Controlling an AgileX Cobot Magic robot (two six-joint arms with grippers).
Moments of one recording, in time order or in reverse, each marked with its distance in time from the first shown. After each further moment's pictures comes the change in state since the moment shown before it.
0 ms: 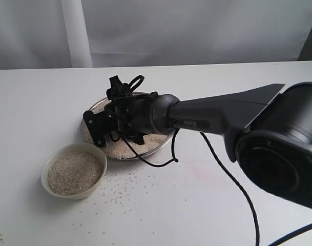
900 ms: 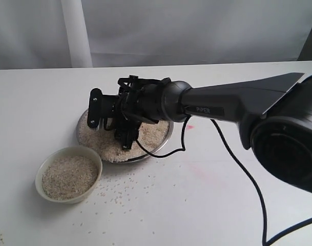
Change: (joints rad) left arm 0.000 0.000 0.000 0.000 0.000 0.000; right arm -0.052 -0.043 0.002 0.504 -0.054 -0.004
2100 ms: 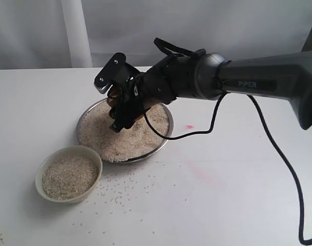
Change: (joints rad) left arm 0.000 0.000 0.000 0.000 0.000 0.000; right arm -0.070 -0.184 0.132 0.500 -0.064 0.004
